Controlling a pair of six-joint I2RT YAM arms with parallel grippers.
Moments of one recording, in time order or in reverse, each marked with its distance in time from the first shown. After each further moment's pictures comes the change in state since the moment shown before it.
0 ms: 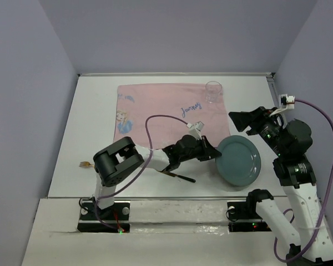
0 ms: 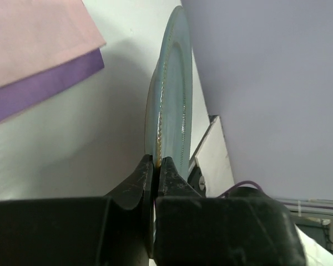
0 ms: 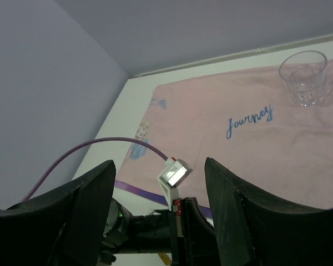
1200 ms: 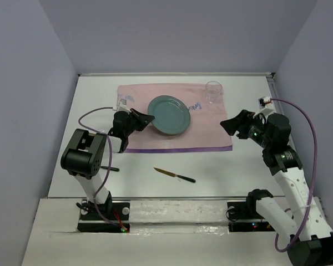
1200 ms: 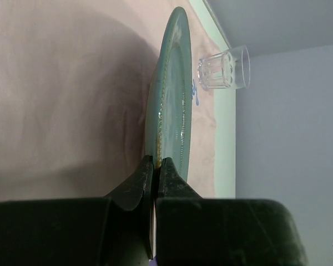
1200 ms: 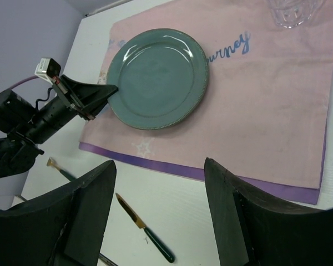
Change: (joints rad) left arm 0.808 -0.180 -0.307 0.115 0.181 0.018; right arm 0.000 0.128 -0.114 -0.043 -0.020 -0.068
